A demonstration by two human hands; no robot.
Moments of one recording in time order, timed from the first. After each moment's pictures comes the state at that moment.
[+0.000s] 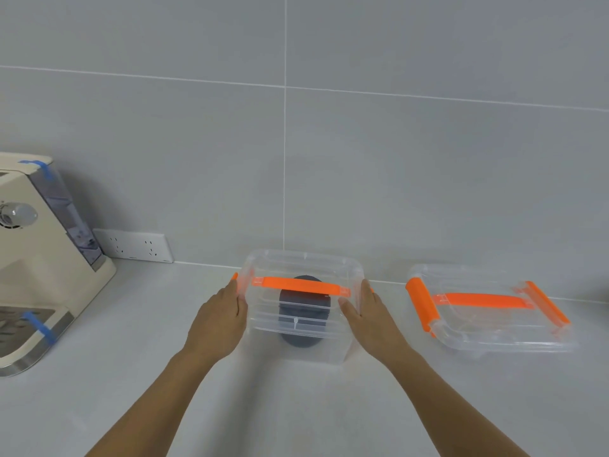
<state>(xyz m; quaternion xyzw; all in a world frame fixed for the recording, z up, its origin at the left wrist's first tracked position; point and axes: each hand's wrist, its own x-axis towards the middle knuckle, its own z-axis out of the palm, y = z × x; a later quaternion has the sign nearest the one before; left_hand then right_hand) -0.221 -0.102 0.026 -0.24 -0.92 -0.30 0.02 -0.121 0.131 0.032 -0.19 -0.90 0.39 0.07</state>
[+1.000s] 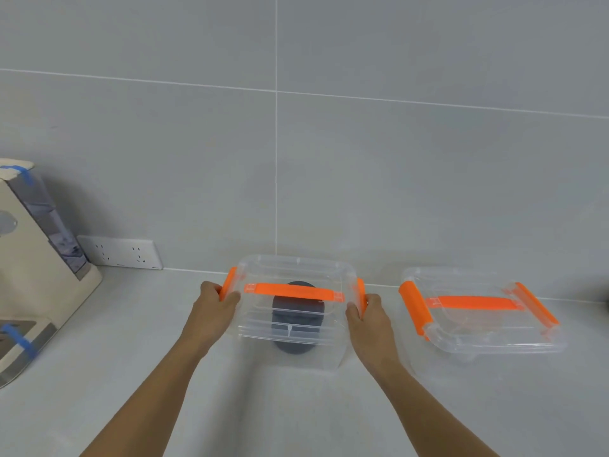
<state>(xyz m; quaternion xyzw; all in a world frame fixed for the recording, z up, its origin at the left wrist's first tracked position) -0.242 -0.087 0.036 -0.01 -0.86 -0.49 -0.10 -0.119 0.117 0.036 -0.32 -0.83 0.42 0.15</state>
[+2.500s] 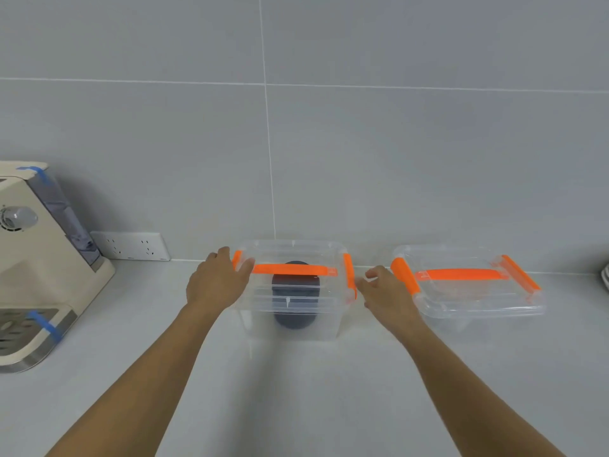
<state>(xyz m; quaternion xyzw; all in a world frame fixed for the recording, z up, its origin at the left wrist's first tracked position) -0.225 -0.080 0.074 -0.08 -0.97 -0.23 0.02 -0.087 0.137 0.071 -0.30 -0.85 0.41 0.10</state>
